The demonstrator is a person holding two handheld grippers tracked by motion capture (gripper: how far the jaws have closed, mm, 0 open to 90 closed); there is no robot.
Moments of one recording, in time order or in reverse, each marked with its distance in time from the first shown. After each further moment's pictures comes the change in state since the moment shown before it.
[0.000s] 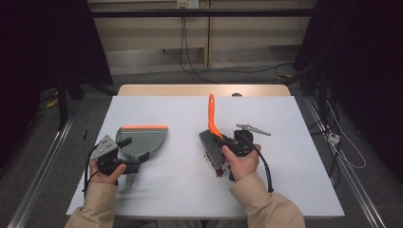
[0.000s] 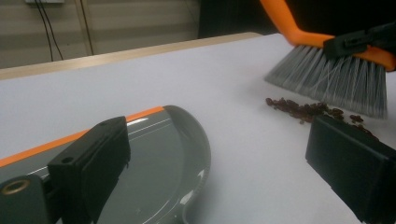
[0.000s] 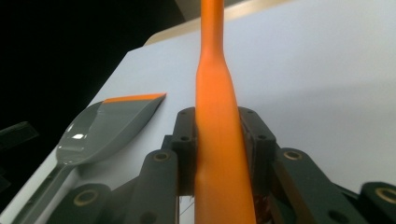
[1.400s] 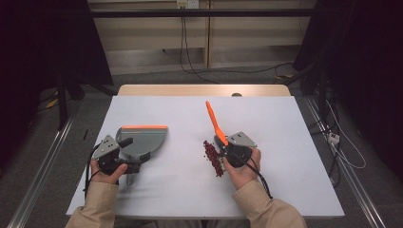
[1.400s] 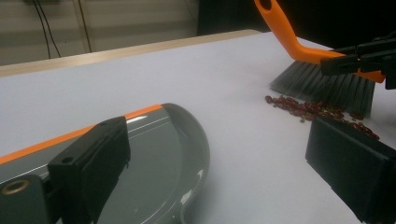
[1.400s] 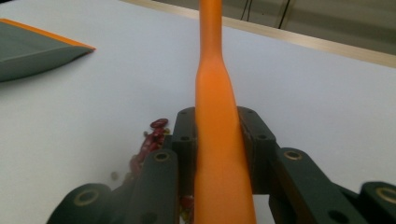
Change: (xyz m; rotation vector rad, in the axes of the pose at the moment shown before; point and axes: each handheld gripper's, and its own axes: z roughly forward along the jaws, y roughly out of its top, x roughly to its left) left arm 0.000 0.000 0.003 0.010 -0.005 0.002; right arm 0.001 -0.030 0.003 -0.026 -0.248 -0.472
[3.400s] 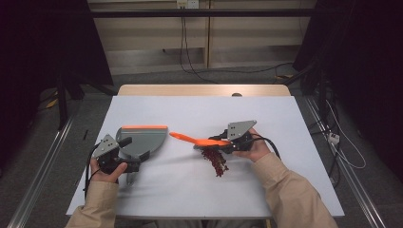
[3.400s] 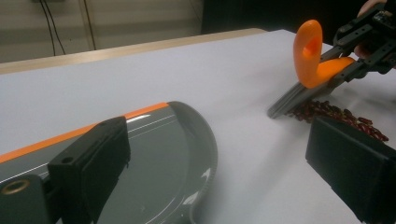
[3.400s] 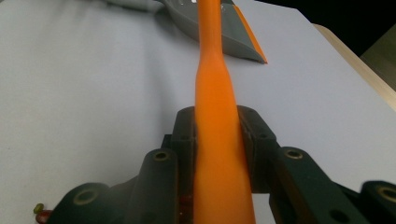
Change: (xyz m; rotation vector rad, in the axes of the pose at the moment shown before) left arm 0.004 -0.001 0.002 0.002 0.014 -0.010; right arm -0.056 0.023 0.054 -0.105 0.847 -0.626
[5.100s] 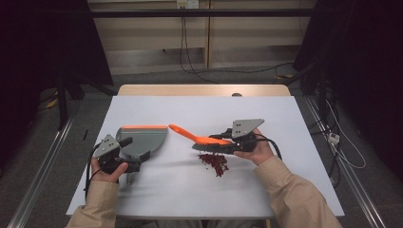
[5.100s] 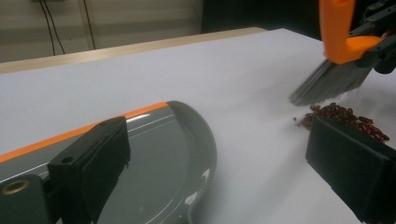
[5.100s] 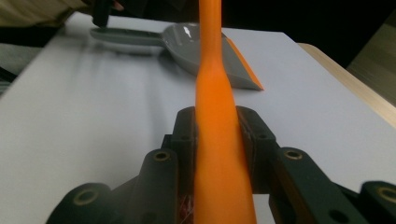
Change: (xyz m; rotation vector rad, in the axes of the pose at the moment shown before) left arm -0.001 0.000 0.001 0.003 0.000 0.003; right arm 0.013 0.021 -0.018 -0.106 -0.011 0.109
